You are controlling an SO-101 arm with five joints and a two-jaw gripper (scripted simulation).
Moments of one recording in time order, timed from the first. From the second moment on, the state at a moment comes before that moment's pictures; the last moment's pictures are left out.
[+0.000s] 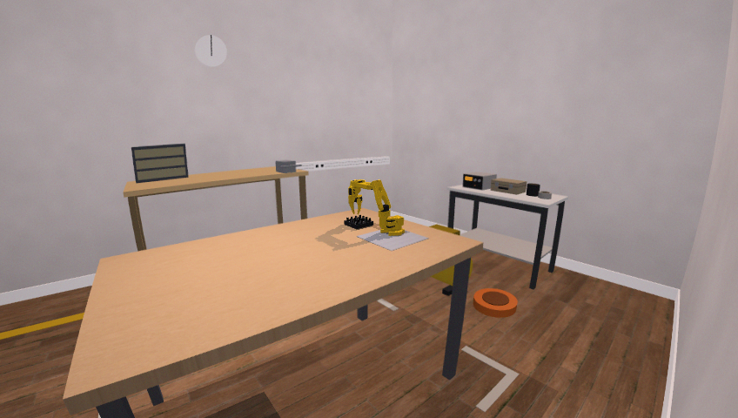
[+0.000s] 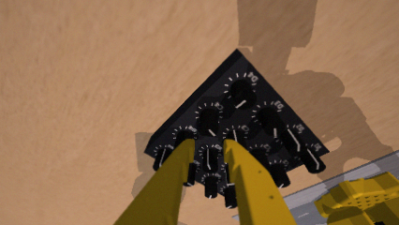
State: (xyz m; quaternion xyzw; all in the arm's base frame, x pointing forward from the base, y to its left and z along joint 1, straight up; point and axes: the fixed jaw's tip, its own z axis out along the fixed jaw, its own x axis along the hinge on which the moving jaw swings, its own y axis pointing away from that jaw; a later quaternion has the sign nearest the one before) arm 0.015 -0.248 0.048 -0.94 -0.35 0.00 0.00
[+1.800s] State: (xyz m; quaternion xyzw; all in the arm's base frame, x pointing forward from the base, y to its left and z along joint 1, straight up) arm 0.014 -0.251 0.031 -0.94 -0.35 0.00 -0.01
